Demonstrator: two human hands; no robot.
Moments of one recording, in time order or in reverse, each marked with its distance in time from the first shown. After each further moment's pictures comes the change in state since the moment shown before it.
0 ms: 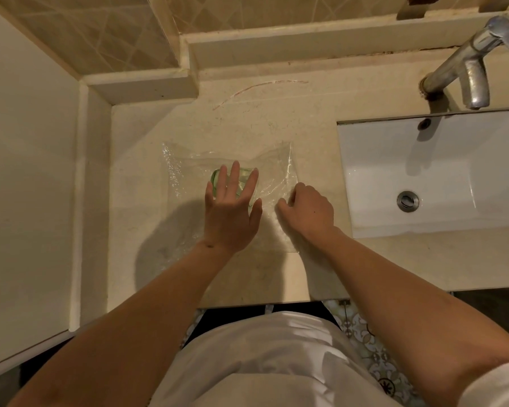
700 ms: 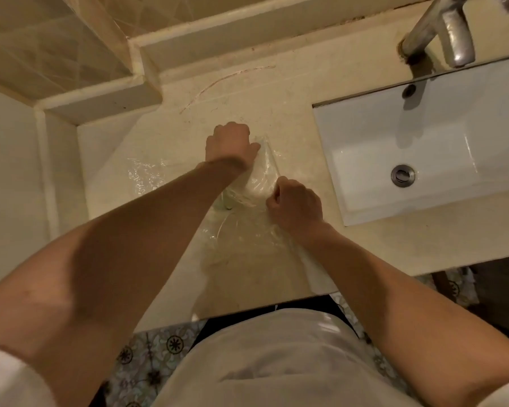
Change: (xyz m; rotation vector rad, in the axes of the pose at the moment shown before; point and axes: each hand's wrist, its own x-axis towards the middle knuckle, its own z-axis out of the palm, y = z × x) left_hand 0.149 0.051 -0.028 -0.017 -0.341 -0.105; right_hand 0.006 0.013 0.006 0.081 0.098 -0.068
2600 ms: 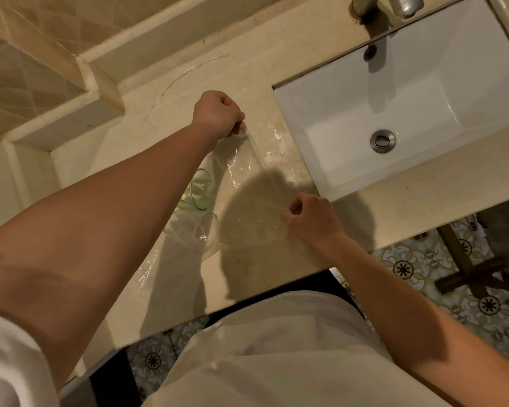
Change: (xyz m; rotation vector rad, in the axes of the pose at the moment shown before) left_hand 0.030 0.046 -0.009 -0.743 -0.117 -0.128; right_hand -0.073 0.059 -0.034 0.359 -0.164 0.292
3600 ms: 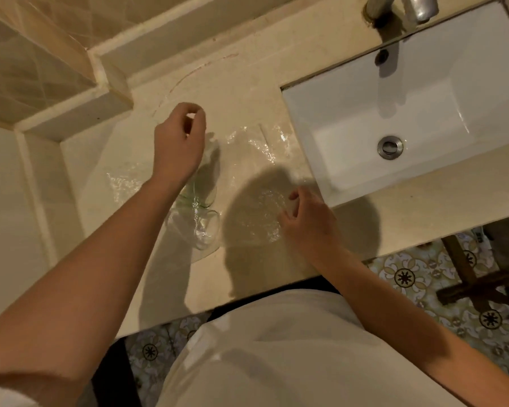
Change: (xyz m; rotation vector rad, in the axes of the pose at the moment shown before) left_hand -0.052 -0.056 -0.042 0.084 0.346 0.332; right_hand -0.014 -0.013 0.003 0.029 0.185 -0.153
